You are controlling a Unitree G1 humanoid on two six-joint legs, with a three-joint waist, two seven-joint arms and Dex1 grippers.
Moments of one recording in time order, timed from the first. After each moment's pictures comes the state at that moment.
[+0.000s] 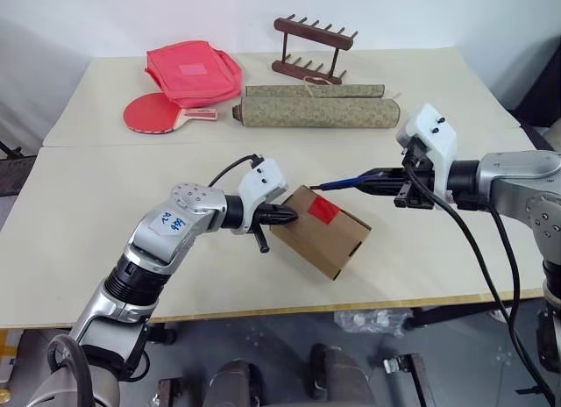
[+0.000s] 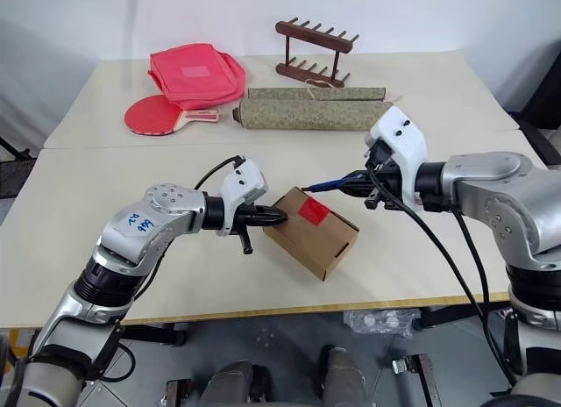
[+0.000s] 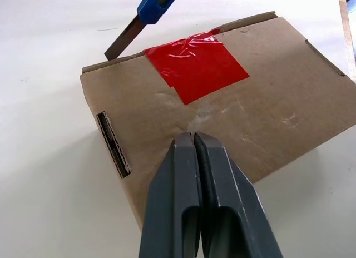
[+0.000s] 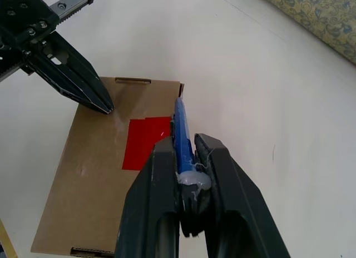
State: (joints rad) left arm -0.74 0.52 -0.30 -0.19 -0.31 0.90 -0.74; right arm -0.78 -0.89 0.00 -0.37 0.67 1.20 0.76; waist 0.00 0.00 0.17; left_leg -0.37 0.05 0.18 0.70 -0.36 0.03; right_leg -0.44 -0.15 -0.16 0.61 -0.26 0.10
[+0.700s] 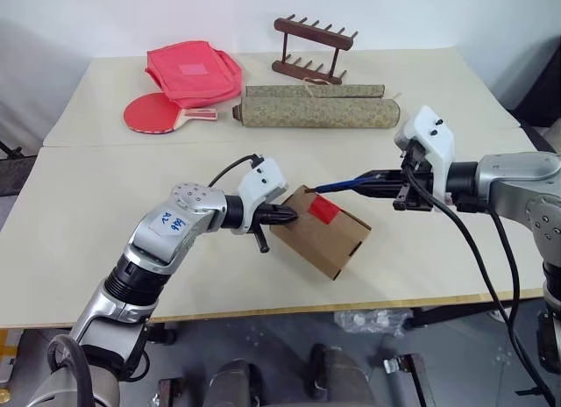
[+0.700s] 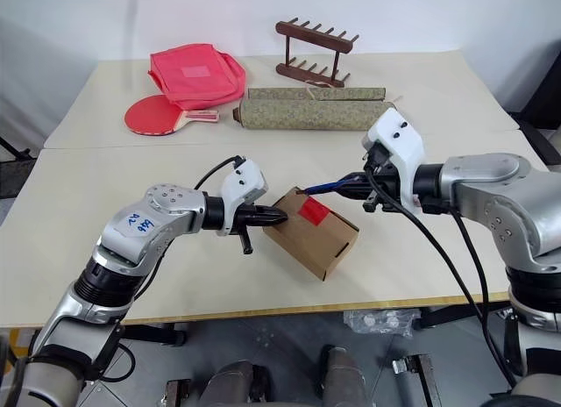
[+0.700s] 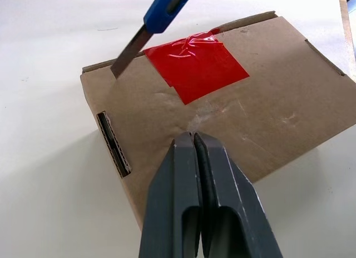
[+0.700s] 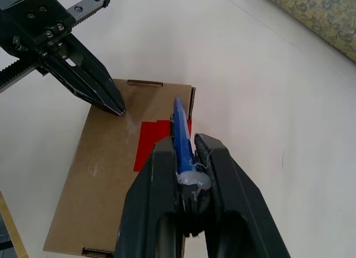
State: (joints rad) left arm -0.74 0.52 -0.30 -0.19 -0.31 0.90 -0.74; right arm -0.77 -0.89 0.00 -0.38 0.68 1.20 0.77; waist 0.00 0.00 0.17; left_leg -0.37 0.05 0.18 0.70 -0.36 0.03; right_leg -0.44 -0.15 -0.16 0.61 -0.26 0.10
